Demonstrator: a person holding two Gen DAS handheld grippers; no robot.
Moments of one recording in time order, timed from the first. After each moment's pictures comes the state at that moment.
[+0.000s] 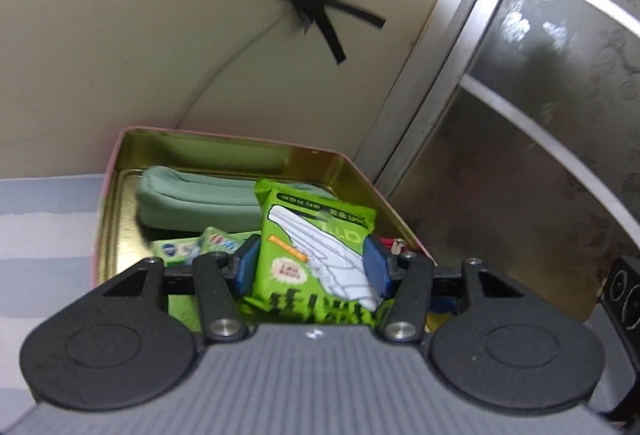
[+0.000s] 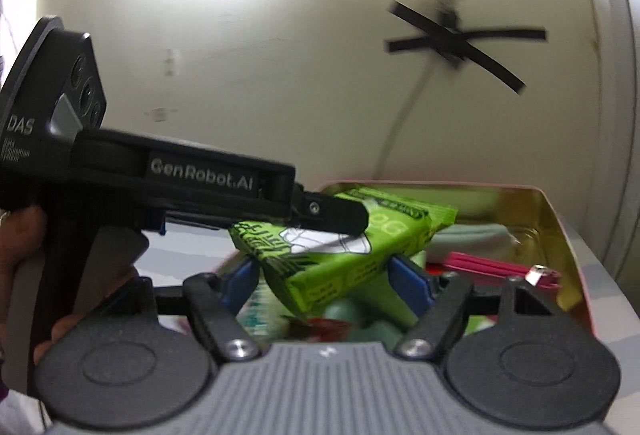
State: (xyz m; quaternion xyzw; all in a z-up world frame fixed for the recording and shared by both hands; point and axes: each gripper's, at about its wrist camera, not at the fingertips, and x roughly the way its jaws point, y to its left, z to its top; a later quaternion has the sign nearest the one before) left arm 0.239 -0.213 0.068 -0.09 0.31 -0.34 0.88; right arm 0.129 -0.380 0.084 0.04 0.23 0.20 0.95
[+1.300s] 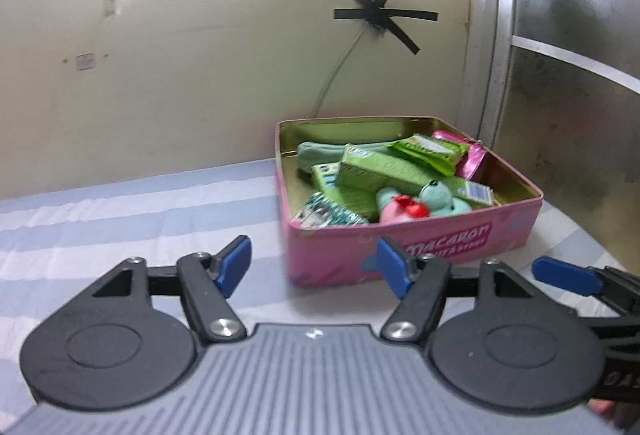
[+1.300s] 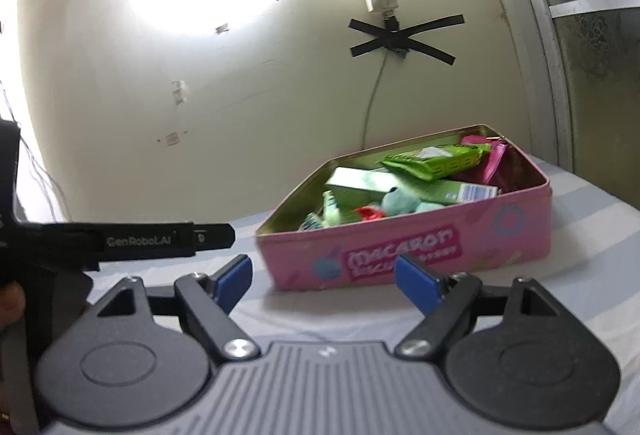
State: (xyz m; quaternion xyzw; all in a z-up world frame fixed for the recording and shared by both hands) left arm 0.080 -0.135 0.059 0.05 0.24 -0.17 0.96; right arm -0.036 -0.360 0.065 0.14 0.20 0.14 0.96
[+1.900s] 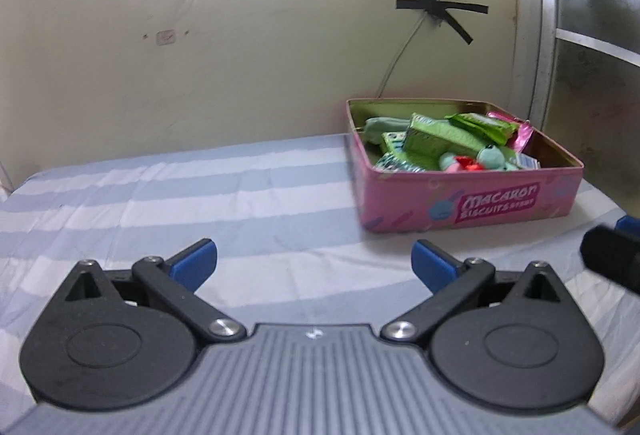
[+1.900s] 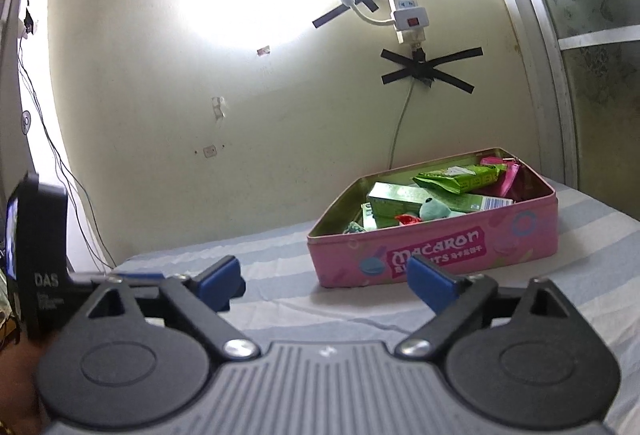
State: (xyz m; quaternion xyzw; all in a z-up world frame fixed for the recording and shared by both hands) left arm 0.037 -0.090 0.039 0.05 0.24 -0.08 0.97; right arm -0.096 -0.331 0.083 0.13 0.16 0.14 0.97
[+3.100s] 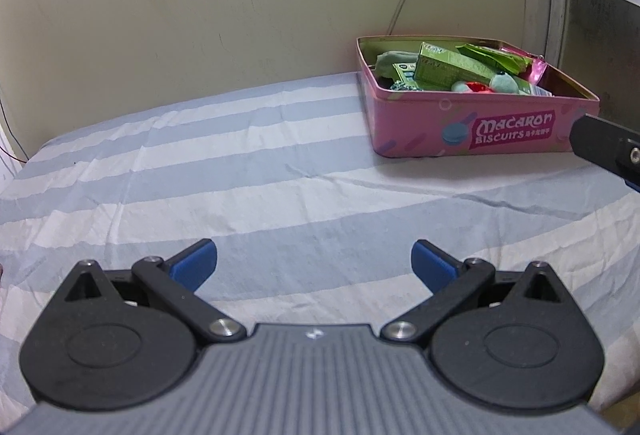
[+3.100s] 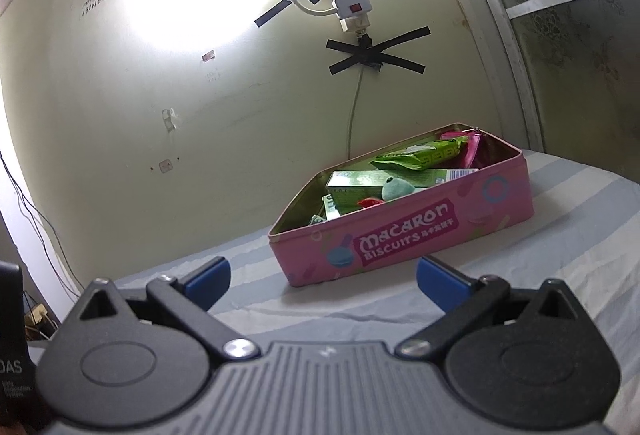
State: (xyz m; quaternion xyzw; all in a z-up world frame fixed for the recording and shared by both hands) left arm 0.027 -0.094 0.015 0.08 0.31 -0.05 0.94; right arm -0.083 -0.337 0.060 0.18 0.17 0.08 0.96
